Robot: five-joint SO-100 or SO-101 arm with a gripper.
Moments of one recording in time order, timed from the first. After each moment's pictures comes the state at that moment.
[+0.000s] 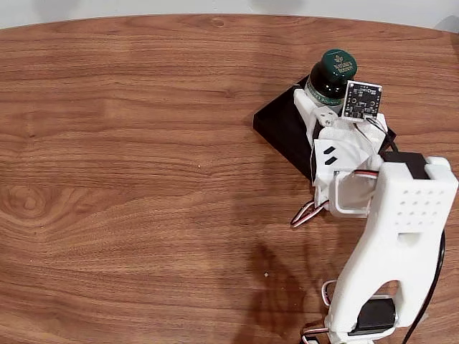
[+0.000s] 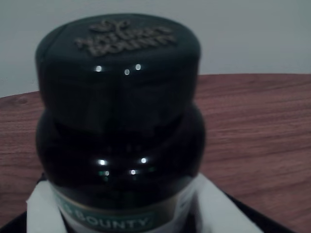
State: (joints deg) arm 5.1 59.9 130.9 -66.8 178.1
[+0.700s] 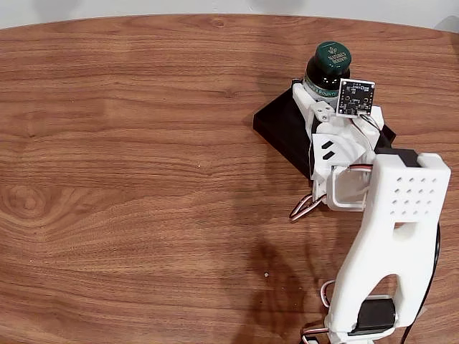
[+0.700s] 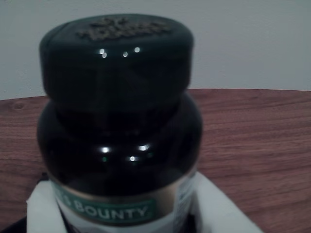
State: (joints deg) arm 5.1 54.9 125.3 -68.0 180.4
